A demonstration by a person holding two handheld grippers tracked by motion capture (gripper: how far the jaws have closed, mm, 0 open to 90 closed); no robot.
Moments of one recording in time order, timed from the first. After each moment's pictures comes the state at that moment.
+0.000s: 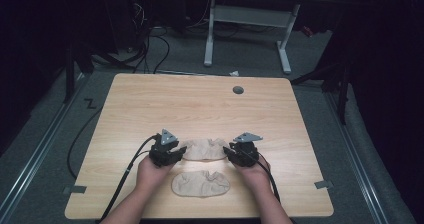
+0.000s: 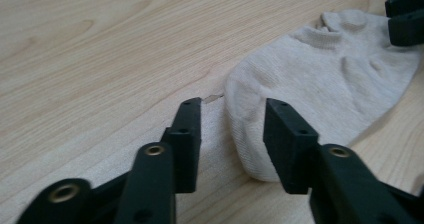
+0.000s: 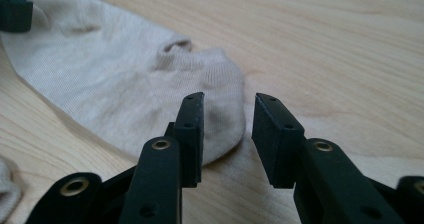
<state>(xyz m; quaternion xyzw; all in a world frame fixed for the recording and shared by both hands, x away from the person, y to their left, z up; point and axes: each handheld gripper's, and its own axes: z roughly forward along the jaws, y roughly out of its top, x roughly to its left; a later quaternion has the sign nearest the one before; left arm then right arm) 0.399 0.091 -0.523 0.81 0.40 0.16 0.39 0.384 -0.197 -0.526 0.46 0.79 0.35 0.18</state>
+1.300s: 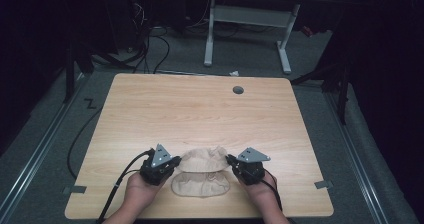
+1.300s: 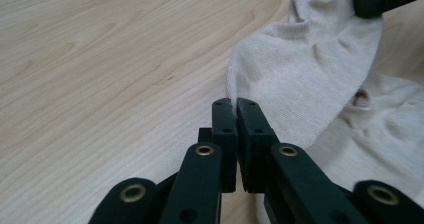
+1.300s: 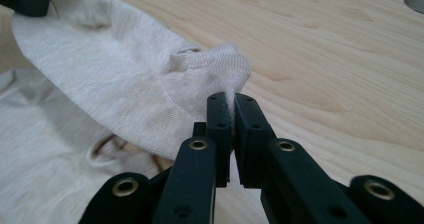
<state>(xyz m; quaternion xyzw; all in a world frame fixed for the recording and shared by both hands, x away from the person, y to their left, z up) 0.329 0.108 -0.491 0.83 0.32 0.16 0.42 0.318 -0.195 -0.500 0.39 0.80 0.39 0.23</state>
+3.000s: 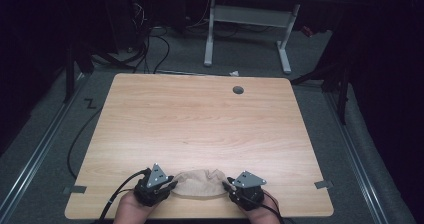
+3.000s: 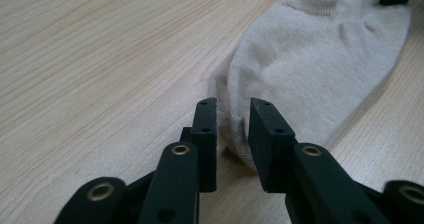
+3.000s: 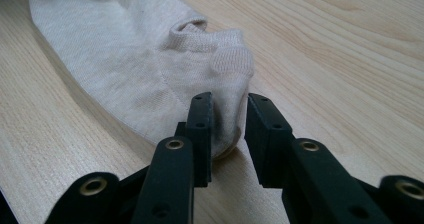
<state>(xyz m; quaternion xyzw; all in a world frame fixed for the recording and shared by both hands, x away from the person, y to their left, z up) 0.291 0.120 -0.516 0.86 0.32 0.13 0.38 0.264 -0.188 -0.521 0.37 0.84 0.35 0.20</state>
